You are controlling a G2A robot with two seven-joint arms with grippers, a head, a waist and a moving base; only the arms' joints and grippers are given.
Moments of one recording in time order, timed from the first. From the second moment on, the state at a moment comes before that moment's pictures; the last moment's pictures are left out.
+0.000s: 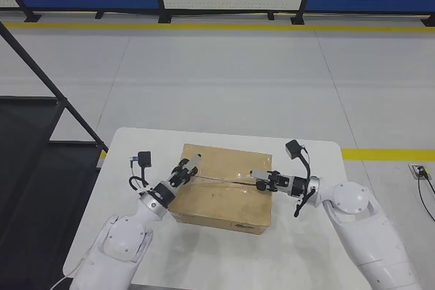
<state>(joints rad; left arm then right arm) 1.04 -1.20 -1.24 -1.58 0.00 -0.24 -0.30 -0.76 -1.18 1.21 -1.25 0.13 -0.23 0.99</state>
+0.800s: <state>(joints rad) 1.13 -1.18 -1.40 -1.56 -0.18 -0.32 -0.46 -0.85 -1.17 1.27 -1.43 0.15 -0.26 0.83</state>
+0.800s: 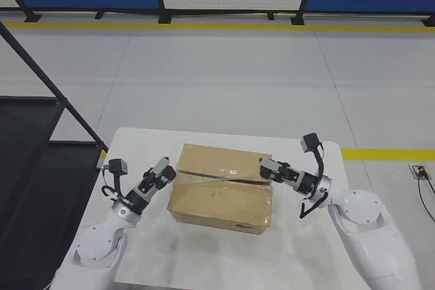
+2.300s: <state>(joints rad) 0.96 -1.22 -1.26 -1.34 -0.19 -0.31 -0.51 -0.62 -1.23 1.02 -1.17 0.14 -0.12 0.91</state>
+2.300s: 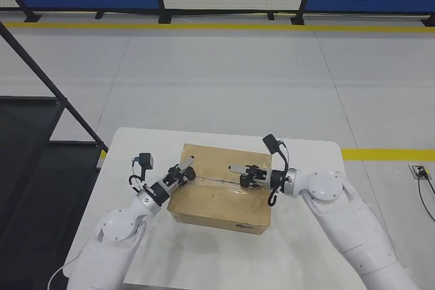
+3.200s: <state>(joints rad) 1.11 -1.20 -1.42 -1.43 -0.25 -0.35 -0.47 -0.46 -1.37 0.78 -0.97 0.29 -0.15 0.81</state>
